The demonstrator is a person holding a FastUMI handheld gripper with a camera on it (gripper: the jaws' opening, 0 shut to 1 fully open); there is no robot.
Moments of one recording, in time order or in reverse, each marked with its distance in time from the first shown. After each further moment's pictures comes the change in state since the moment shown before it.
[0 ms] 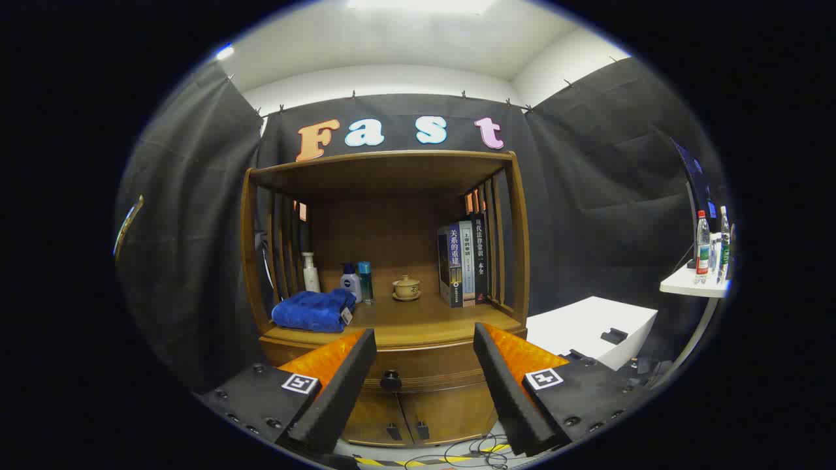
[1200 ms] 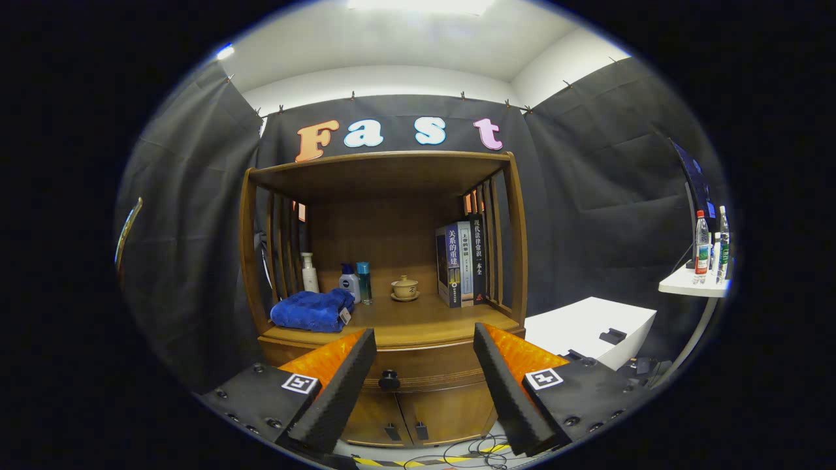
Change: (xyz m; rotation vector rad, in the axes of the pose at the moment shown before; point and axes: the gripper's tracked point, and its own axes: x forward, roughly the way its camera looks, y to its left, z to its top) arm 0.002 -0.005 -0.004 0.005 -0.004 -0.002
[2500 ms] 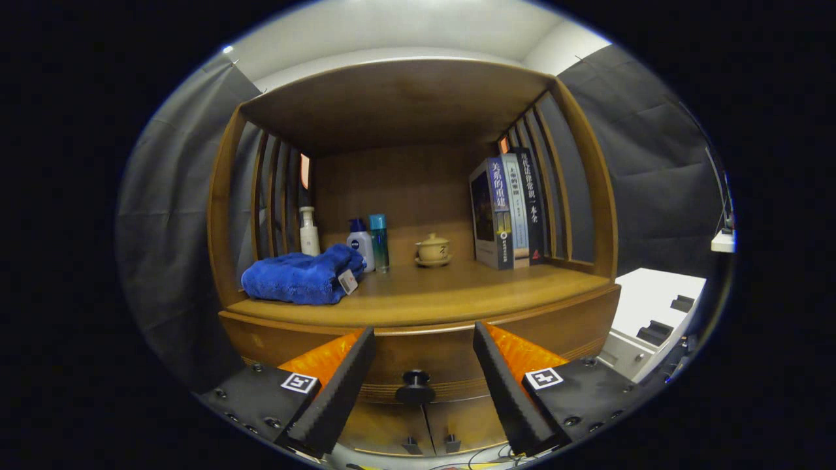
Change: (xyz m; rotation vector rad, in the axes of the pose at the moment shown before) arm 0.150 0.051 -0.139 0.028 0.092 0.103
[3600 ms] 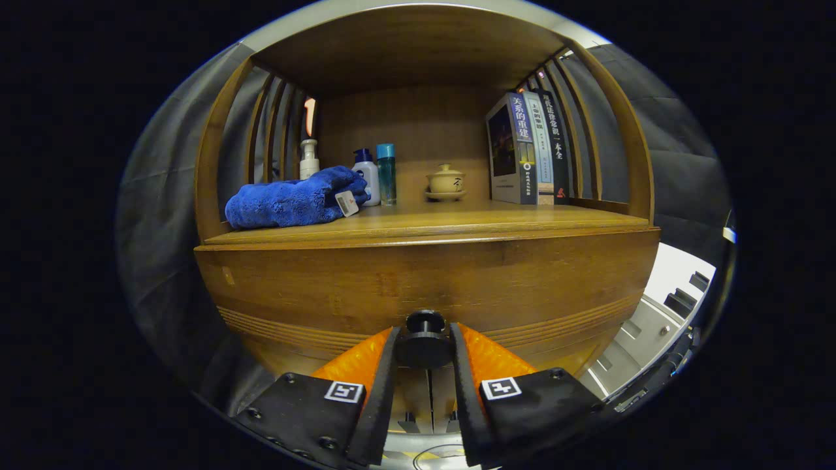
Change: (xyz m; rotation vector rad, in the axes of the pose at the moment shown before) arm 0.021 0.005 -0.080 -0.062 0.200 0.045
